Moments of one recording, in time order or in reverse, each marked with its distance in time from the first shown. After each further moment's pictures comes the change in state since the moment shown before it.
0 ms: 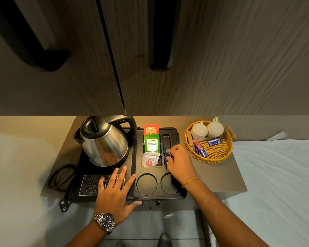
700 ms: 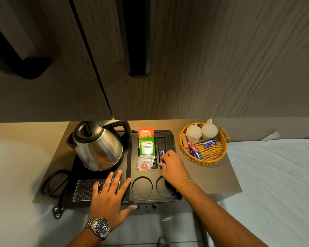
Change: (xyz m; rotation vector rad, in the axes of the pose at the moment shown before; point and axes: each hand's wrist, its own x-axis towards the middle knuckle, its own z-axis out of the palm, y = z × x) left_hand 0.002 -0.001 0.005 -0.002 0.013 -0.001; right_hand 0.003 0.011 0.018 -0.102 -0.051 -0.077
